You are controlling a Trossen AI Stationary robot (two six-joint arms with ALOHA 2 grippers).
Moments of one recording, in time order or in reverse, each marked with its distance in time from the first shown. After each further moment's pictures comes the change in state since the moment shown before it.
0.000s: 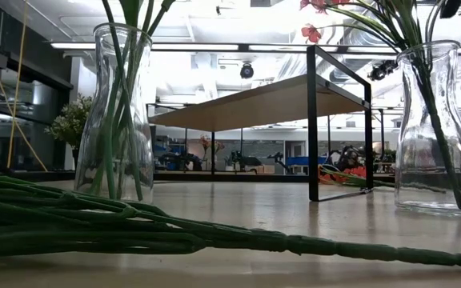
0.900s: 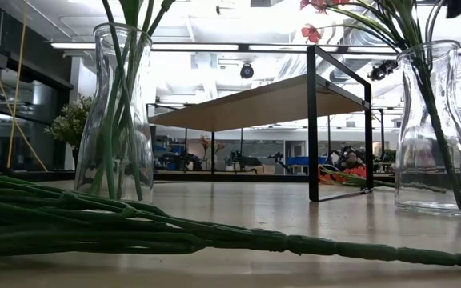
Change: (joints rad) left arm 0.000 0.000 0.000 0.004 -0.023 -0.004; right arm 0.000 0.018 -0.002 0.047 0.198 -0.179
